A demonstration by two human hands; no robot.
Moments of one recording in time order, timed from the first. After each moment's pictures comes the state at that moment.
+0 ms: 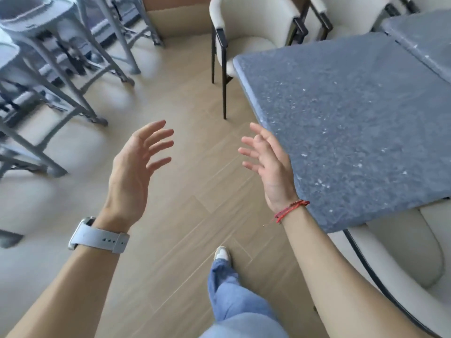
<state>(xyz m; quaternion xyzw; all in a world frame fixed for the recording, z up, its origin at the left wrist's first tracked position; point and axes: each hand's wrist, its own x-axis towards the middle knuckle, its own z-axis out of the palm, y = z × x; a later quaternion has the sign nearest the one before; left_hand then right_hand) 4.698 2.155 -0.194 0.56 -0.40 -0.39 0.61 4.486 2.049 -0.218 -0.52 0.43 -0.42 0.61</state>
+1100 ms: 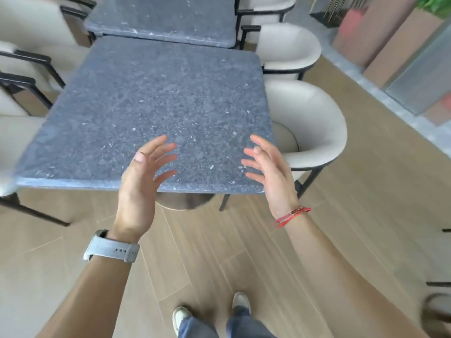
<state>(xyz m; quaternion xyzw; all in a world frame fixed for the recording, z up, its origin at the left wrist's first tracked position) 4.694 1.794 -0.209 0.21 -0.60 -0.72 0.27 4.539 1.971 -0.193 -0.16 0.71 -0.65 0.23</state>
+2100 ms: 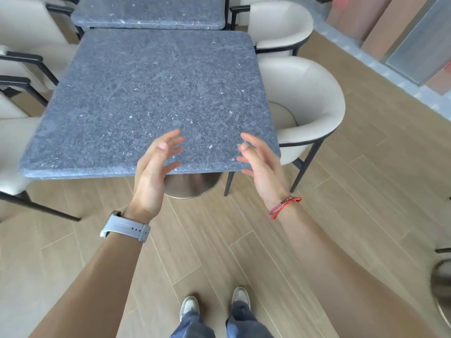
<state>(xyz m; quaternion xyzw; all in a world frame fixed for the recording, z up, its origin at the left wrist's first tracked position) 4.706 1.818 -0.227 0.22 -0.66 -0.68 0.23 4.581 1.996 -0.224 -0.13 0.73 -0.63 0.23</state>
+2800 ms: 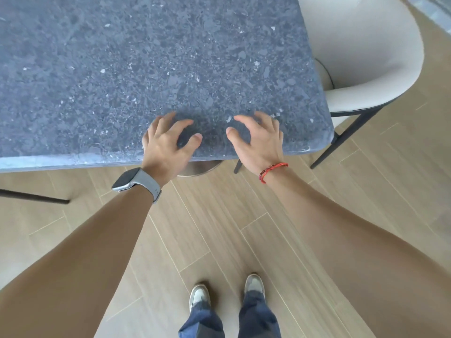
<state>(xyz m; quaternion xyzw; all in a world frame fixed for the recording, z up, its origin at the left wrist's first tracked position) 4.606 1.710 -0.422 0.29 -0.90 -0.33 0.06 4.487 1.875 -0.433 -0.21 0.91 -0.33 0.09</state>
